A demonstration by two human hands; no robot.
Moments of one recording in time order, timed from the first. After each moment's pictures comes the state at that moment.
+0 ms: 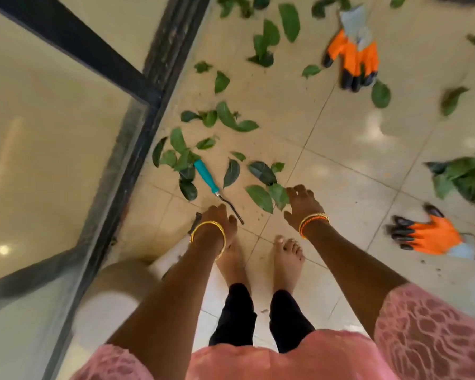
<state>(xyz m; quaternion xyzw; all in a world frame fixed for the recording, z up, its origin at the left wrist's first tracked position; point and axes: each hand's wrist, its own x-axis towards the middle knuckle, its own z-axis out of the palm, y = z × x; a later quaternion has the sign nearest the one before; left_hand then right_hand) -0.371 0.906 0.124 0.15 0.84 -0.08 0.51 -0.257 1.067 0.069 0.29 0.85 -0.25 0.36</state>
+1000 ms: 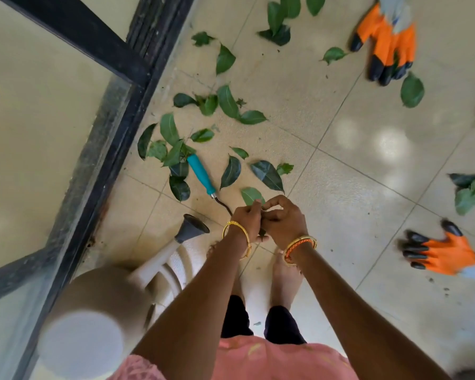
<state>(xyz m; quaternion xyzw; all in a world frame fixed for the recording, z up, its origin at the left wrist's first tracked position) -0.356 0.959 0.062 -0.31 0.67 0.36 0.57 -0.289 1.020 0.062 0.52 0.59 -0.60 0.17</state>
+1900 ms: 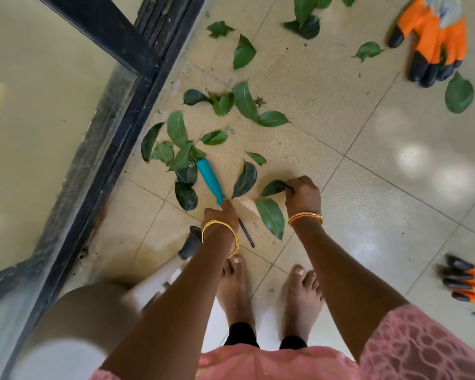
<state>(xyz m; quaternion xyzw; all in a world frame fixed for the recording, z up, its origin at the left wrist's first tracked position) -0.402 0.908 -0.006 -0.32 0.79 0.20 0.47 -0.326 1.044 -0.063 0.41 0.85 -0.30 0.13</state>
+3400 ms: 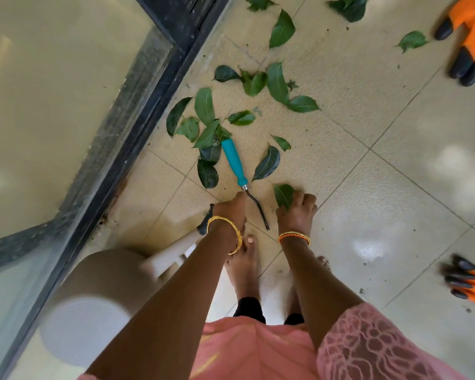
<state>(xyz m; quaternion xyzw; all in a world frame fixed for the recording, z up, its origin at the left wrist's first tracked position) -0.401 0.878 0.023 -0.44 0.68 0.33 0.49 -0.302 0.963 -0.060 0.49 0.79 -0.30 0.22</state>
